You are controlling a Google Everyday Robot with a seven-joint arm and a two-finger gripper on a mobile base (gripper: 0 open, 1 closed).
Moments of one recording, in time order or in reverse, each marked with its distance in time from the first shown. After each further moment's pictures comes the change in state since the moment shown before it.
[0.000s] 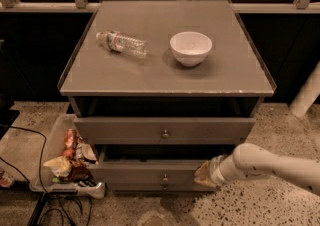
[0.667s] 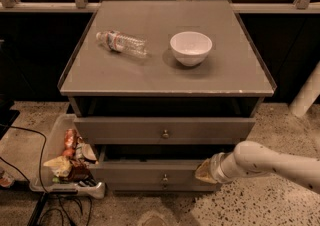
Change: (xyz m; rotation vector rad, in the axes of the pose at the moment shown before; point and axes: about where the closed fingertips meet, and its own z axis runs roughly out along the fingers) arm 0.000 -0.018 -0.005 0.029 0.002 0.001
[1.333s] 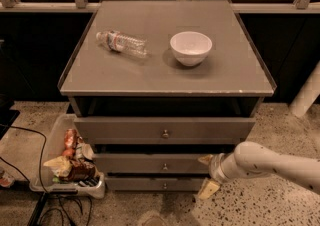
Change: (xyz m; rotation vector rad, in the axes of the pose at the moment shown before) arm 0.000 0.000 0.000 0.000 0.000 0.000
